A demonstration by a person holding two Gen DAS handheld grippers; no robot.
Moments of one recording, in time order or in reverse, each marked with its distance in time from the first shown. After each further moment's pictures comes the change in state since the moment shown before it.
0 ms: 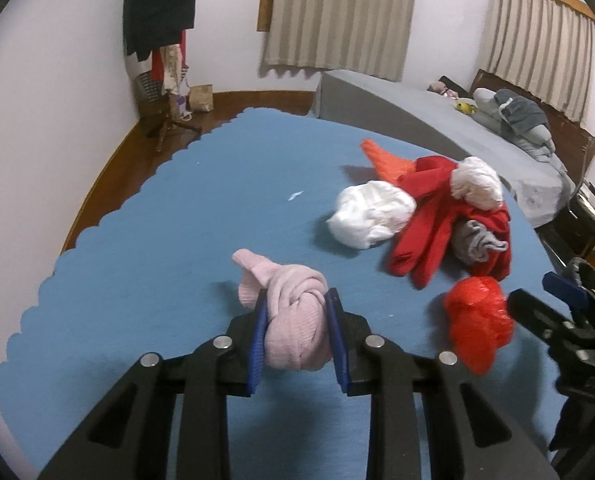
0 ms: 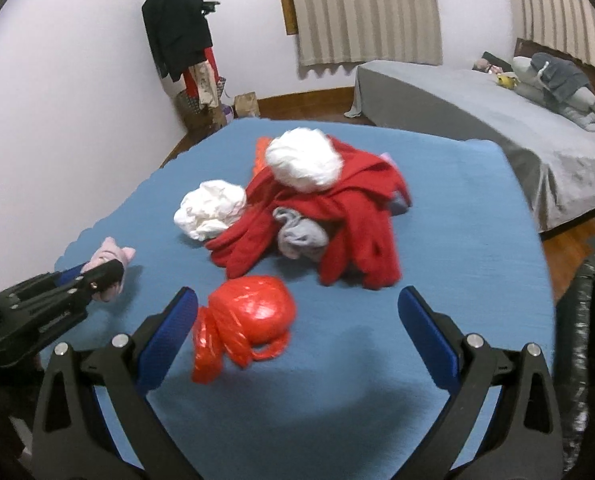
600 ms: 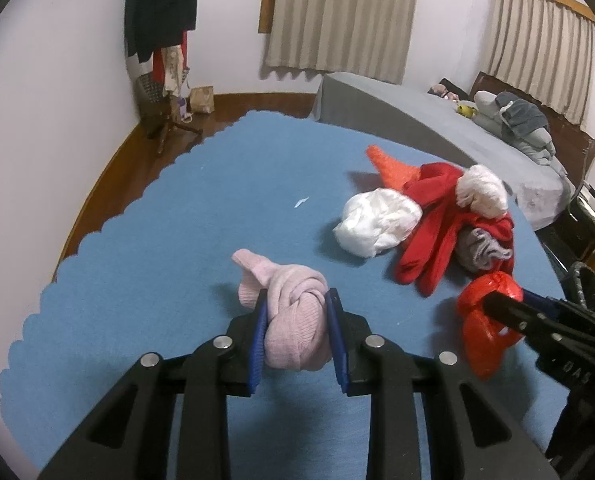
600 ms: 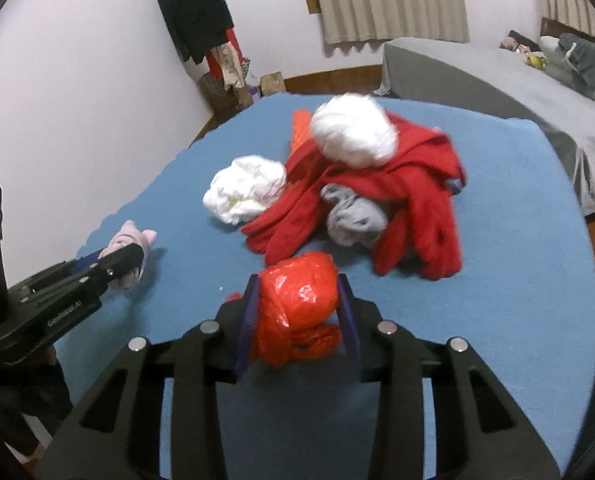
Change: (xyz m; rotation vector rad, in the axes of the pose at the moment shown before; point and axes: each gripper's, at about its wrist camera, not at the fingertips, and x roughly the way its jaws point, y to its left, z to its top) left arm -0.005 0.002 0.005 0.004 -0.019 -0.011; right arm -0.002 -0.003 0.008 0.026 0.045 0.118
